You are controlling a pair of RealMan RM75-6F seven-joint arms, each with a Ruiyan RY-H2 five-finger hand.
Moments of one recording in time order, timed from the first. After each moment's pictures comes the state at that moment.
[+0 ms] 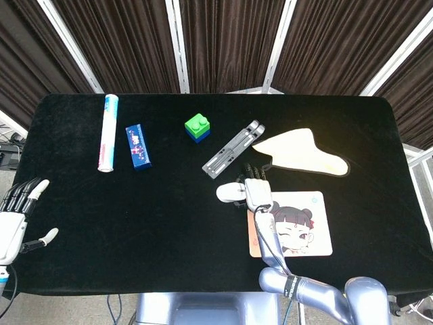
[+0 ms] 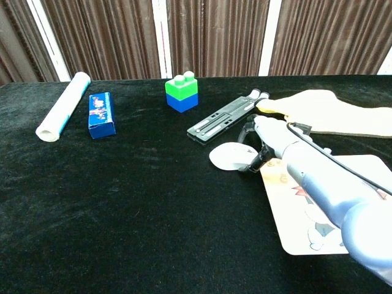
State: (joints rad) left arm -0.13 -1.07 -0.02 -1.67 1.57 1.51 -0.06; right arm 0.74 -2.04 0.38 -1.08 -0.91 1.04 -0.43
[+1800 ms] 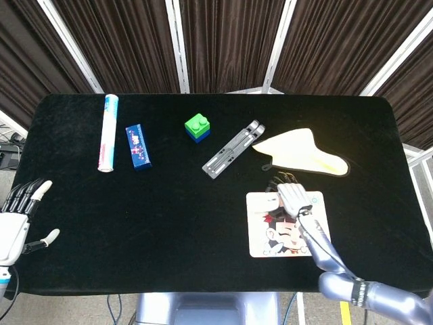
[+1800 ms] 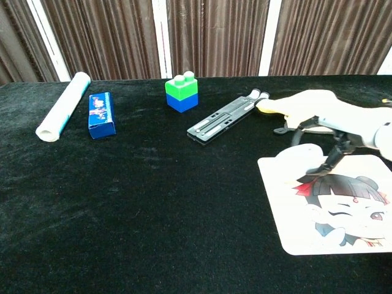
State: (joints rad) left arm -0.12 -1.08 -0.02 -1.69 1.58 1.51 -0.03; right arm 0.61 -1.48 0.23 -1.48 -0.99 0.82 -0.27
